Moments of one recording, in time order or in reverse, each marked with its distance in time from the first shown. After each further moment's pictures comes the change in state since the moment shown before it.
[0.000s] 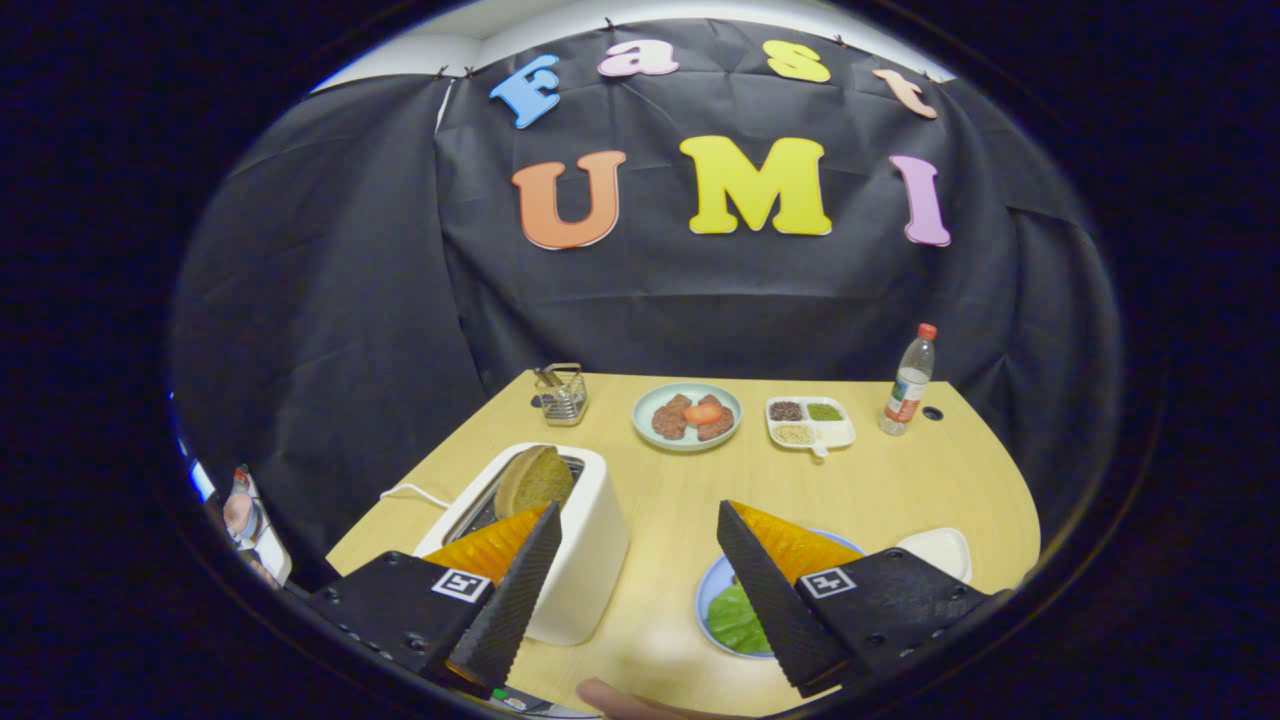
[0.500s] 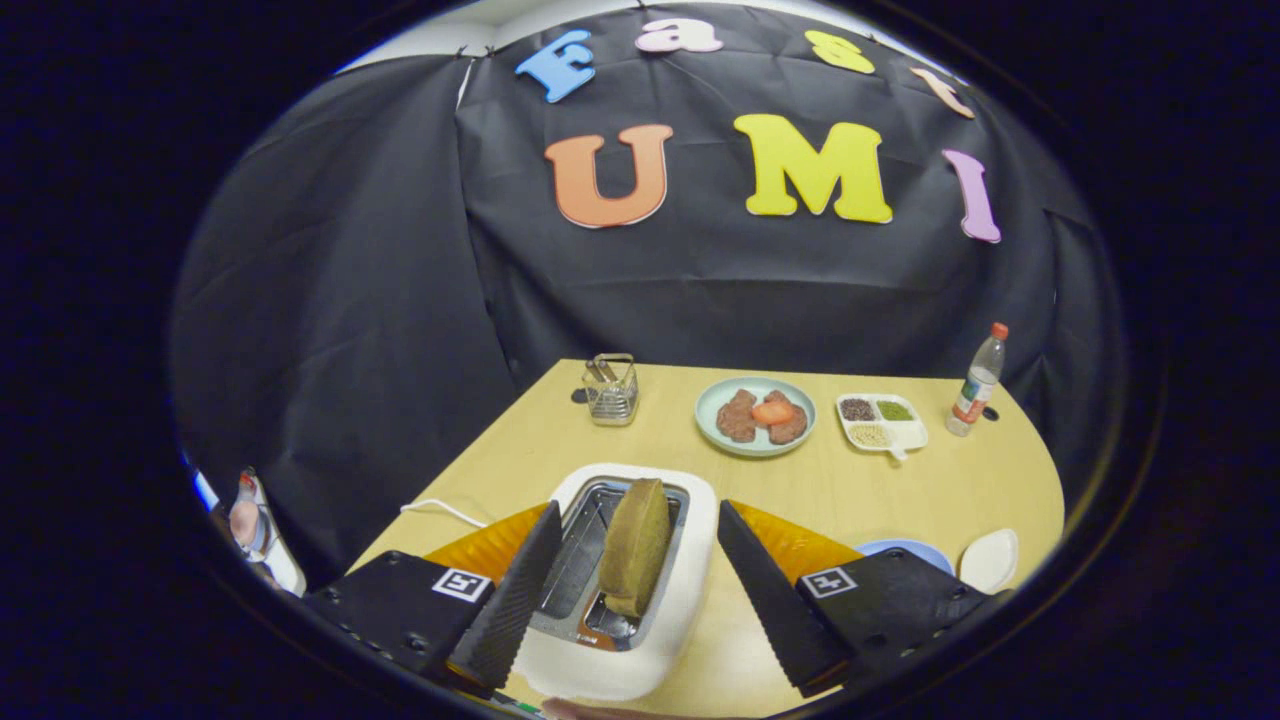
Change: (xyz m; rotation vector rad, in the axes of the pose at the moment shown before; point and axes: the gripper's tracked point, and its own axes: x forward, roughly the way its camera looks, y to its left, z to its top) arm 0.069 0.069 0.000 -0.026 0.055 0.018
